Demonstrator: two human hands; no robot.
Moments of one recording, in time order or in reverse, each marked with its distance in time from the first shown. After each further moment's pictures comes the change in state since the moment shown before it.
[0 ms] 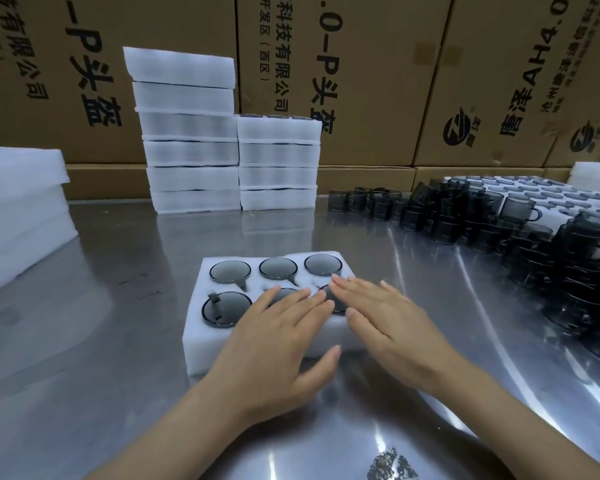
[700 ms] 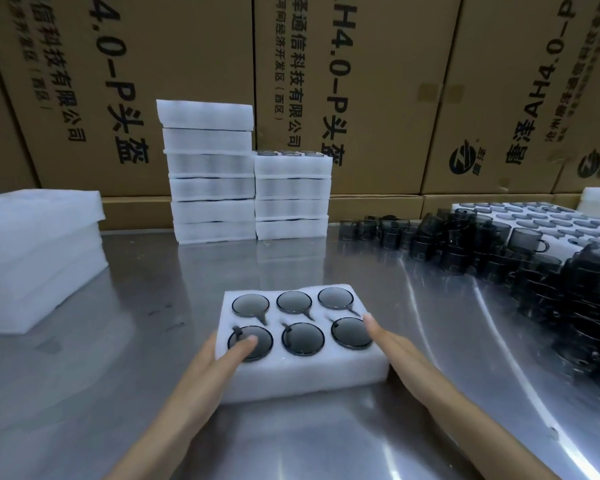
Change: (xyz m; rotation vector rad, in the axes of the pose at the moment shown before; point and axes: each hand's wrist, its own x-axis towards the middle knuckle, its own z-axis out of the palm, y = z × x) left_hand -0.036 -0.052 -0.017 -1.212 0.179 -0.843; right_hand 0.002 -0.003 0.000 0.971 -0.101 0.416
